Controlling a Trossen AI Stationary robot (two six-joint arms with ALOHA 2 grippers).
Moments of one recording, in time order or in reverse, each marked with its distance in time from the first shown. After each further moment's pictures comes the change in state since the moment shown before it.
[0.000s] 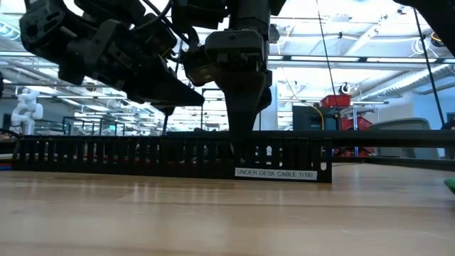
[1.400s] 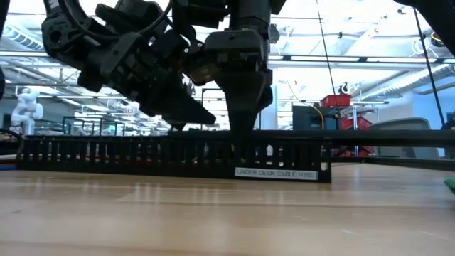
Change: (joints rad) left arm 0.027 0.111 0.099 -0.077 0.115 -0.048; right arm -0.002 0.000 0.002 -0.011 0.008 0.018
